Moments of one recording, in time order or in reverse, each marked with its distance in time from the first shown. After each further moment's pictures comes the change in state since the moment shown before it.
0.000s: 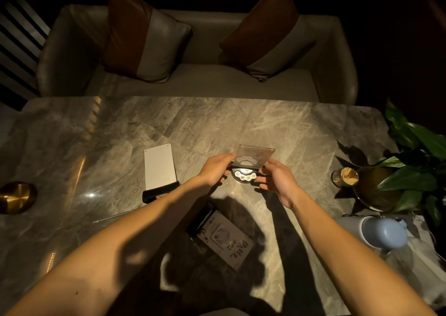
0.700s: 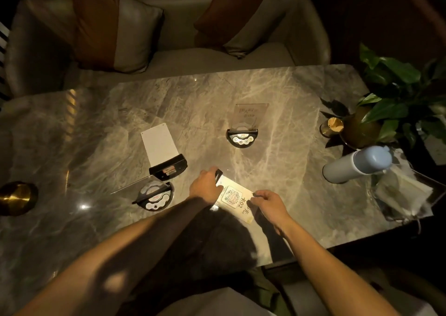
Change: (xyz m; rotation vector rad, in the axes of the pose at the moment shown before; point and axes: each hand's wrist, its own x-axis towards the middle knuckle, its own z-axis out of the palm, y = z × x) left_hand -0.076 -0.124 -0.027 0.954 0.057 0.121; right_hand -0.097 0.180 0.029 -0.144 0.218 0.129
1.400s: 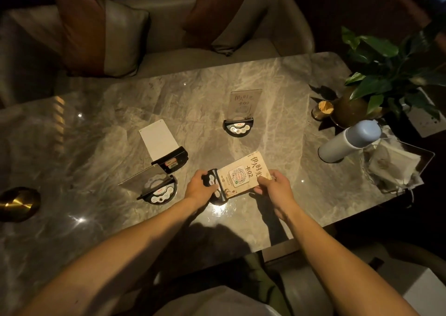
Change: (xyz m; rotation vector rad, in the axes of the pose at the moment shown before) left_hand -0.030 -0.048 0.011 -0.467 -0.016 -0.092; right_hand -0.052 -0.004 0.010 0.445 0.055 -0.129
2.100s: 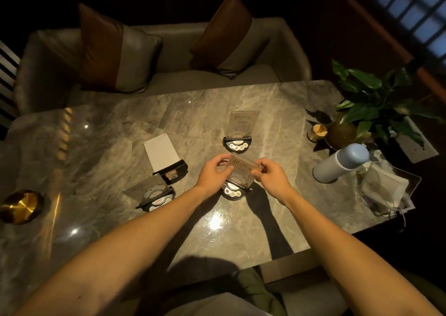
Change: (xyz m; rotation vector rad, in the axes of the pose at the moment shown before) left_hand -0.008 0.093 -0.003 -0.179 -0.032 0.373; right_hand 0.026 -0.069 0.004 -0.715 -0.129 -0.454
